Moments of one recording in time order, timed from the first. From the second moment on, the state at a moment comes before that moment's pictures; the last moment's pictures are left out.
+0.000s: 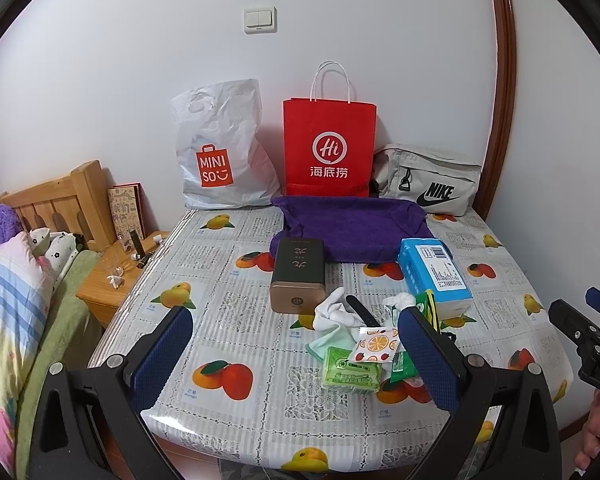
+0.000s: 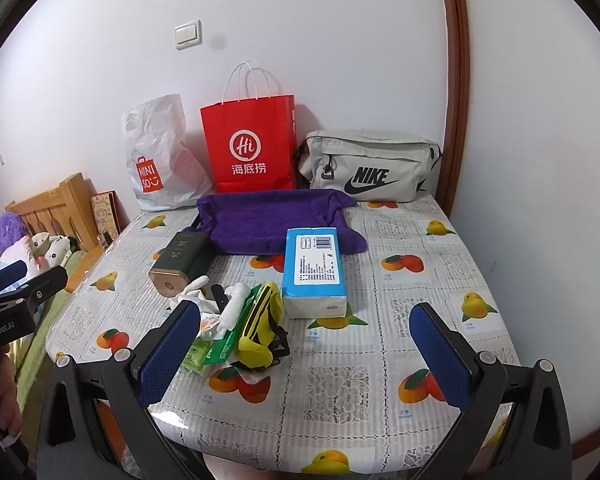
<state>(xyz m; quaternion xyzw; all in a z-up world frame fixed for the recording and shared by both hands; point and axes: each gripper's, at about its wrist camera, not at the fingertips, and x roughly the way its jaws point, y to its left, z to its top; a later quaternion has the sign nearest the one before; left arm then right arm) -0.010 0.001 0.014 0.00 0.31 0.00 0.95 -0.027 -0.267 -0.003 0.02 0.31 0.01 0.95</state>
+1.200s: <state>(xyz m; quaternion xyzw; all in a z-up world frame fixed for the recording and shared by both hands) -0.015 0.005 0.015 0.00 0.30 0.01 0.95 -0.036 -0.263 0.000 0.02 0.30 0.01 0.95</state>
